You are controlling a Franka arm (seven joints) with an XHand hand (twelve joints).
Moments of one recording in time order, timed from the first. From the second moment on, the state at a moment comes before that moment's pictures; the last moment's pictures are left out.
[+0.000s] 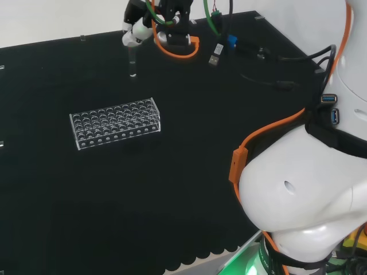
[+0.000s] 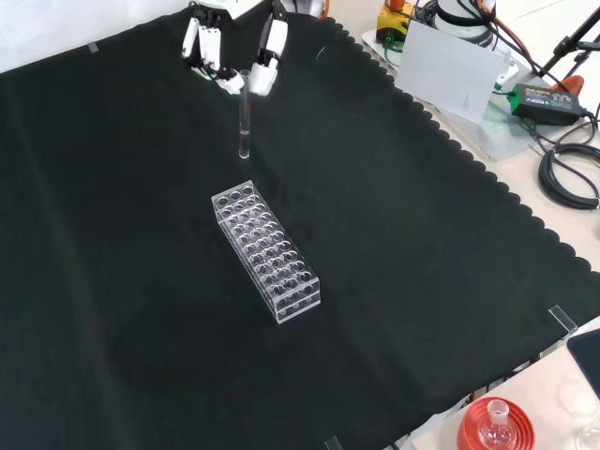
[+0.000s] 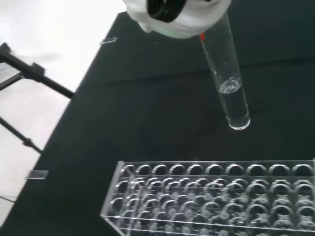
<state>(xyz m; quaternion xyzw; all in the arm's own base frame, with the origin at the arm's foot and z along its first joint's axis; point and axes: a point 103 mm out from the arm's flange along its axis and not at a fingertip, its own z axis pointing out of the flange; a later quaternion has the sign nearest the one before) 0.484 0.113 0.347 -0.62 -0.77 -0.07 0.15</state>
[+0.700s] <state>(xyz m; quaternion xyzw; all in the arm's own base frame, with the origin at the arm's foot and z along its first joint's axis) 0.484 0.133 0.333 -0.60 -0.78 -0.06 0.18</state>
